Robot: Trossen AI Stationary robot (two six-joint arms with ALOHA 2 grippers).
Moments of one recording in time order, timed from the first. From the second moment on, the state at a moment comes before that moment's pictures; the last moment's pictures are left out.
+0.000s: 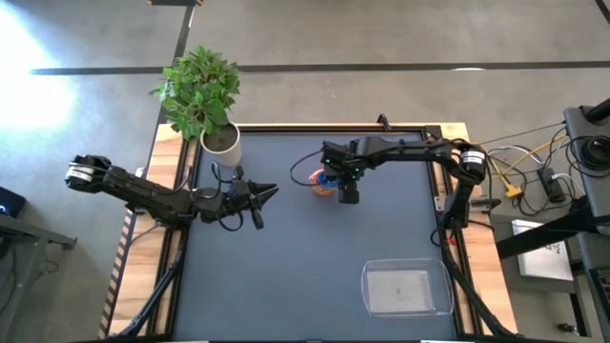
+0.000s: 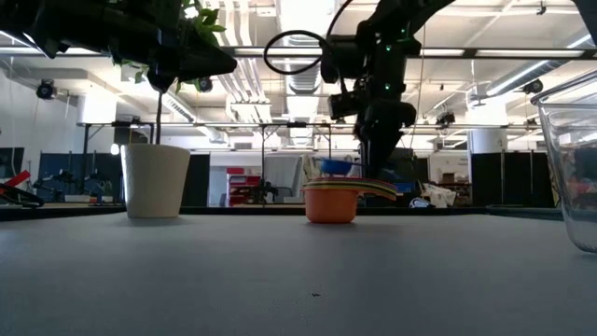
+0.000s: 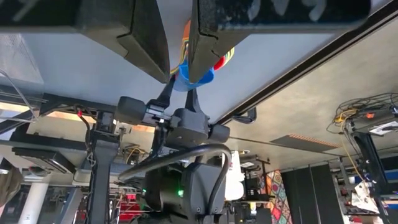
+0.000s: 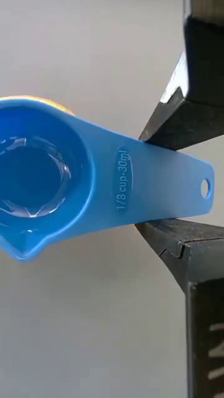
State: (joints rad) left arm -0.18 1.10 0.41 0.60 -0.62 -0.09; right arm -0.29 1.80 1.39 -0.91 0.01 -0.26
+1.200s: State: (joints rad) left arm -0.18 1.10 0.41 0.59 -0.62 -0.09; right arm -0.30 1.80 1.38 -0.85 -0.02 -0.16
